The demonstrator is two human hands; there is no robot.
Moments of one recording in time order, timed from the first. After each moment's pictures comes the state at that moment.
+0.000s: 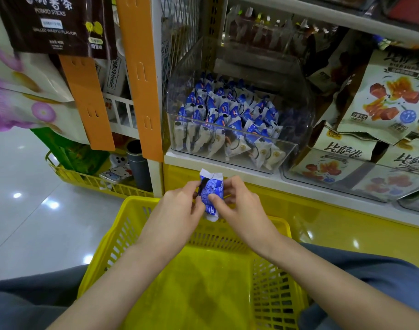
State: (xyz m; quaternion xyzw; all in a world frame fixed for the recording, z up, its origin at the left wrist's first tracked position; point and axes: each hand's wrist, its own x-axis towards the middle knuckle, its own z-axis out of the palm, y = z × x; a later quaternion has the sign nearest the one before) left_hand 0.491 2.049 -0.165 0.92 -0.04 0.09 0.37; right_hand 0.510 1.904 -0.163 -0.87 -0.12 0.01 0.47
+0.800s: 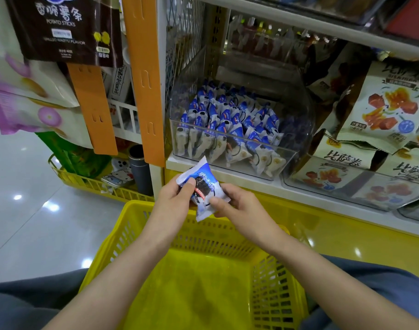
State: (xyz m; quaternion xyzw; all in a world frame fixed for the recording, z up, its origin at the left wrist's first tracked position) left_hand 0.504 2.045 -0.148 0.68 0.10 0.00 0.73; right_hand 0.517 1.903 -0.147 -0.82 -0.14 0.11 0.55
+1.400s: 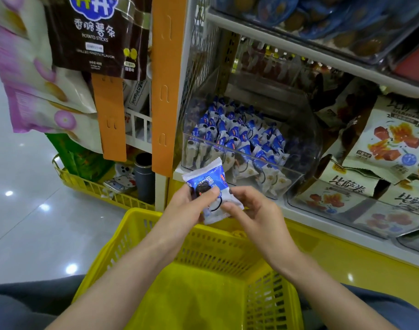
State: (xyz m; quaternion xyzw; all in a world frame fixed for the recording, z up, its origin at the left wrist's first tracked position) left_hand 0.503 2.045 -0.128 0.59 0.09 -0.08 0.80; right_hand 0.512 1.900 -0.121 -0.84 -0.18 -0.01 0.51
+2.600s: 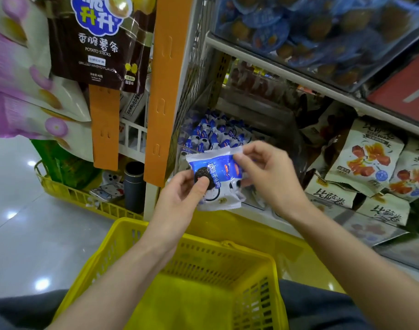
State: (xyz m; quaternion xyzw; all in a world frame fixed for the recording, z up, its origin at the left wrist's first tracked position) left_hand 0.505 2.050 -0.108 0.60 0.01 0.06 0.80; right_hand 0.556 1.907 -0.046 -0.87 -0.15 -0.08 0.47
